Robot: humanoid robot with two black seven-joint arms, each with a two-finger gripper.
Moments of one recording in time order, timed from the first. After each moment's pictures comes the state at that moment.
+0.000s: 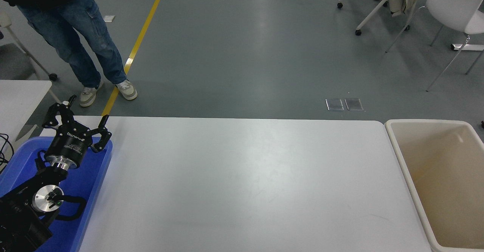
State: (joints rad) left arm -0.54 0.44 -0.74 -0.41 -0.02 -0.66 -0.59; right arm 0.79 -0.65 -0.04 0.17 -0.14 0.10 0.17
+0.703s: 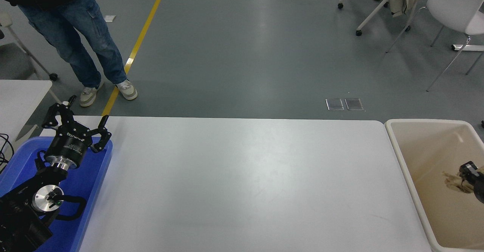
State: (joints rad) left arm -0.54 0.44 -0.74 -0.41 -0.02 -0.66 -0.59; right arm 0.65 -0.51 -0.18 0.16 -0.34 0.08 0.16
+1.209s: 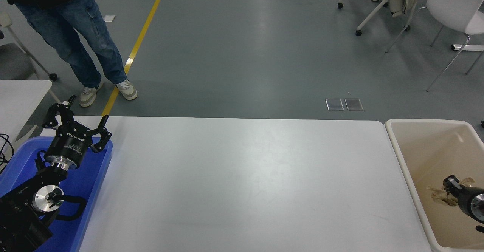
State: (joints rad) left arm -0.54 0.44 -0.74 -0.41 -0.02 -0.66 -0.59; right arm 0.64 -0.48 -0.20 0.16 -0.35 0.05 0.16
